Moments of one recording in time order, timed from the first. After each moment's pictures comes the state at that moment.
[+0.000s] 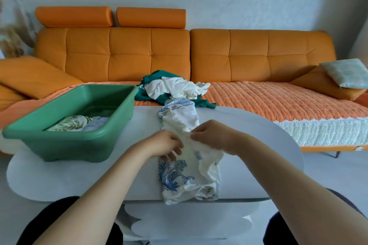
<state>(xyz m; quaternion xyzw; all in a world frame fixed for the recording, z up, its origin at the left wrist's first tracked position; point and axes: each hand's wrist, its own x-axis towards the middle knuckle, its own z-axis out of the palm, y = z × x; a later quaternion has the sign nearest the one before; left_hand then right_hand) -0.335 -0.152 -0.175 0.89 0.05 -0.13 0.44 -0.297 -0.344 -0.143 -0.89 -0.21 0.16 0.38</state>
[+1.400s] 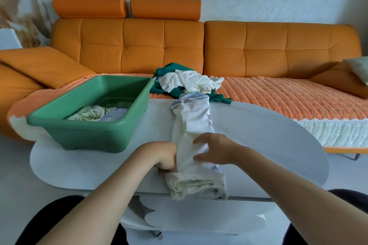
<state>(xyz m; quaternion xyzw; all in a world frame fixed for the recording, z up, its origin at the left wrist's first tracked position) -0.359 -0.116 -0.194 0.96 0.02 -0.27 0.12 -0.282 -0.311 -0.215 -0.93 -0.33 0.09 0.13</state>
